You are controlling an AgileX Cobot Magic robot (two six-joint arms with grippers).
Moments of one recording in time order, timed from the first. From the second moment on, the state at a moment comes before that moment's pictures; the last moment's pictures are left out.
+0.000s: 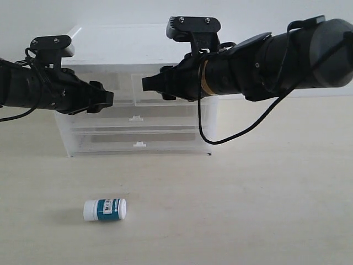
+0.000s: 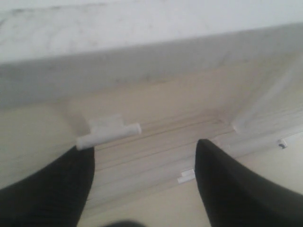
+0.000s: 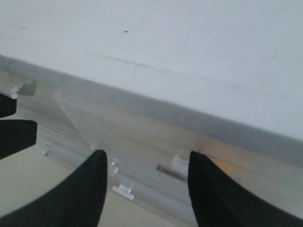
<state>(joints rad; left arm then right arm) -0.23 1.78 -1.11 -1.52 0.16 1.49 0.59 1.86 -1.33 -1.74 -0.03 1.94</state>
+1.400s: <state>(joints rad) -0.23 1.79 -1.11 -1.48 0.18 1.49 0.59 1.79 -1.27 -1.74 0.05 1.89</state>
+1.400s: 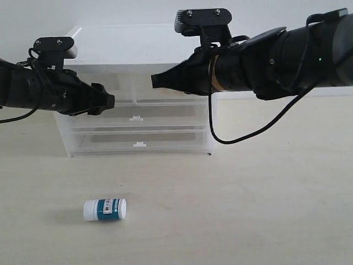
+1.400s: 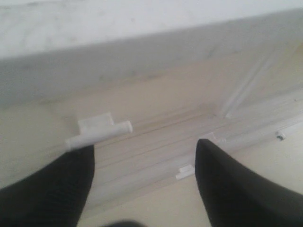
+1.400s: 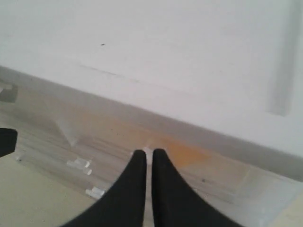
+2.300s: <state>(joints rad) -0.23 1.79 -1.12 -1.46 0.19 1.50 0.60 1.88 -1.33 -1.74 0.06 1.91</state>
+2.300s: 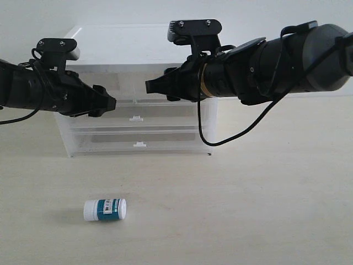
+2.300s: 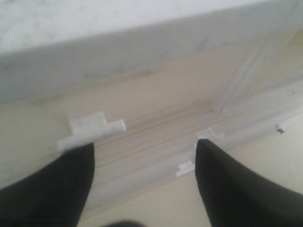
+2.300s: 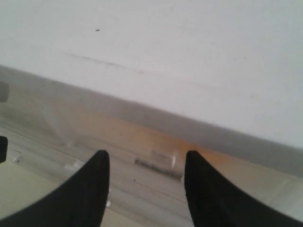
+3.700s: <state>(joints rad) -0.14 1.48 -0.85 -1.68 0.42 1.53 0.60 1.88 -1.35 -1.74 0.05 1.92</state>
